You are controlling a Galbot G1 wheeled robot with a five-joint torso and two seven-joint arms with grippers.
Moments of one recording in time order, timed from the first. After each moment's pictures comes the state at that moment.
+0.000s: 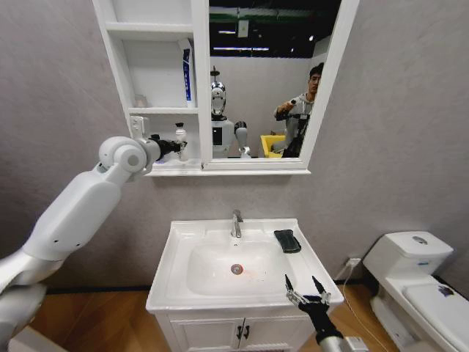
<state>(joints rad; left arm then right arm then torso) -0.19 -0.92 0.14 -1.55 -1.23 0.71 -0.39 -1.67 1.32 0.58 2.12 0.34 0.10 0.08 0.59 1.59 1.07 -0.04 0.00</state>
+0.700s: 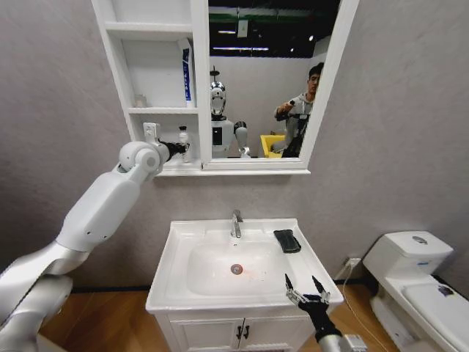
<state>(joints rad) -0.18 -0.97 0.14 -1.46 -1.10 0.68 -0.35 -1.67 1.32 0.58 2.11 0.35 0.10 0.08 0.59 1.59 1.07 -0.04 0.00</state>
